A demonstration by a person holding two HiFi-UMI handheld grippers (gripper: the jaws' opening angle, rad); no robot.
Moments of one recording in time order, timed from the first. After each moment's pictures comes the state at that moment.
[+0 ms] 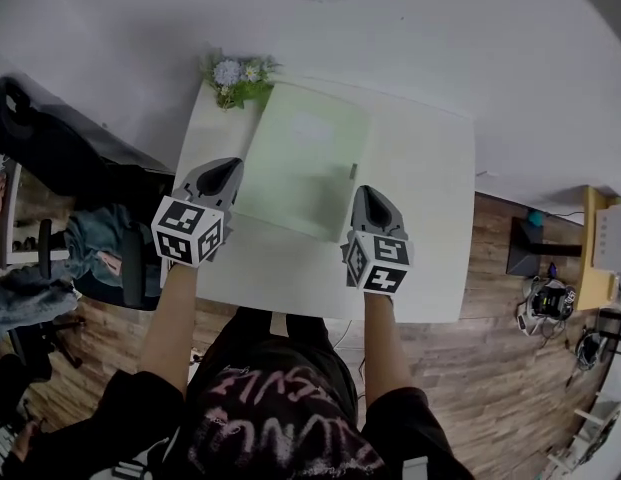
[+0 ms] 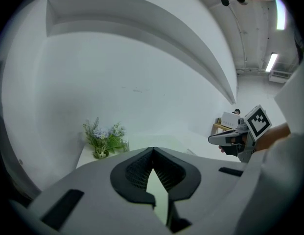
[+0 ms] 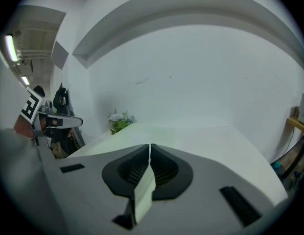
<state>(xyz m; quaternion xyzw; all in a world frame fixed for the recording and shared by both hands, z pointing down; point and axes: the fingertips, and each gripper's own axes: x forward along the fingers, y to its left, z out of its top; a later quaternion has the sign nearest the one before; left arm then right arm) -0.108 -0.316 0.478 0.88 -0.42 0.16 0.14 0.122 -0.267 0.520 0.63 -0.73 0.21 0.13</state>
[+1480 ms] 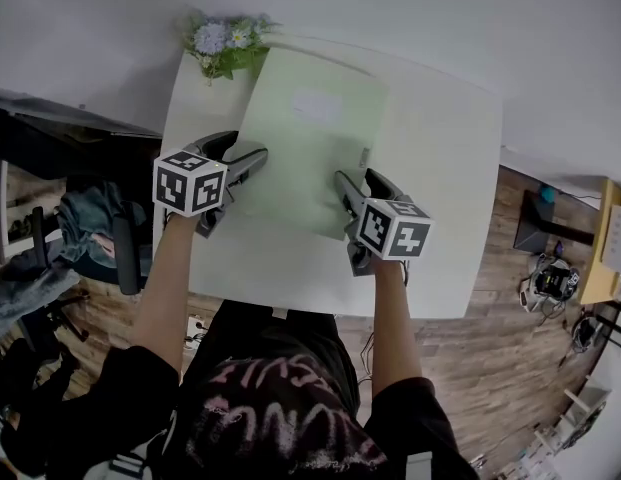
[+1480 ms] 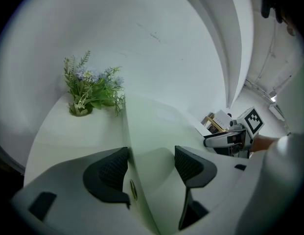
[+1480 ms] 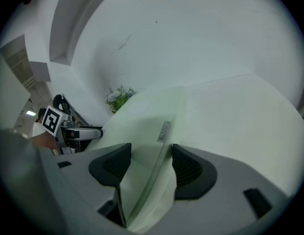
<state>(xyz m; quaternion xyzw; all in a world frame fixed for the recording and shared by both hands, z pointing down) -0.087 -0.353 0.600 0.85 -0.33 0.25 0.33 0.100 -0.292 0.614 0.52 -0.72 0.43 0.17</state>
